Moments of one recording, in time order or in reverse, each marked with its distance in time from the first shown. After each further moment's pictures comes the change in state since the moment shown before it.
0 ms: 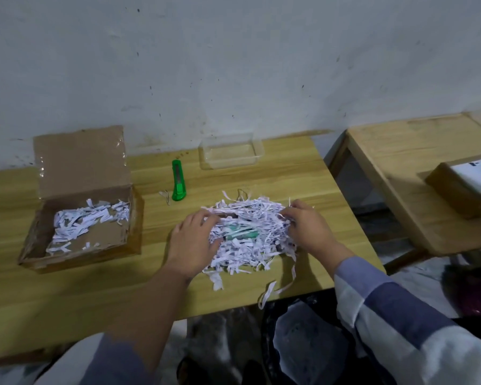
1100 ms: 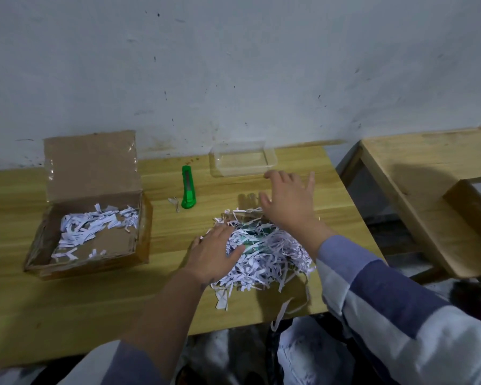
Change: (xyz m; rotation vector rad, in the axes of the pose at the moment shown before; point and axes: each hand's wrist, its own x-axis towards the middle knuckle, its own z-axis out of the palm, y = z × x) left_hand 0.013 0.007 0.004 -0.202 -0.314 -0.098; right_hand 0.058 -0.085 -0.020 -0.269 0.155 -0.025
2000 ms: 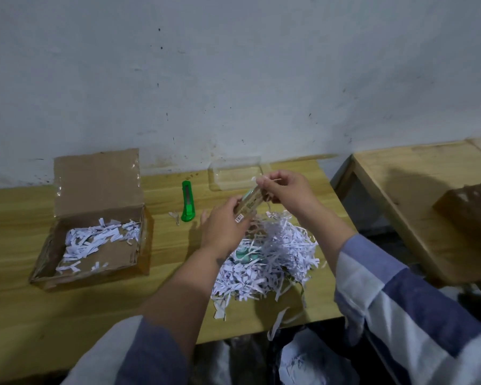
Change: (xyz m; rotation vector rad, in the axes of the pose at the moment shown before) left_hand 0.010 0.070 -0.061 -0.319 0.354 -0.079; right_hand 0.002 0.000 -0.056 1.209 -0.102 0.224
